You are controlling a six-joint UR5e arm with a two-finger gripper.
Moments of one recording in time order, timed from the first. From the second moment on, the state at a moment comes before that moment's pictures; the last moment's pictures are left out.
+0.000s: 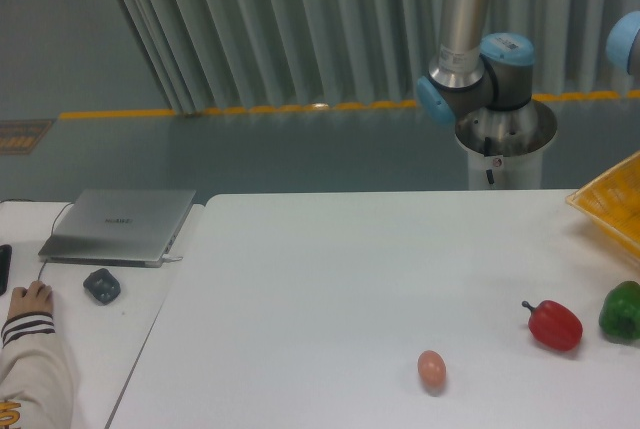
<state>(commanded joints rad) 2.74 -1.81 -1.55 -1.34 1.57 1.76</state>
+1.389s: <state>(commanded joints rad) 2.91 -1.87 -1.60 -1.30 1.65 2.06</state>
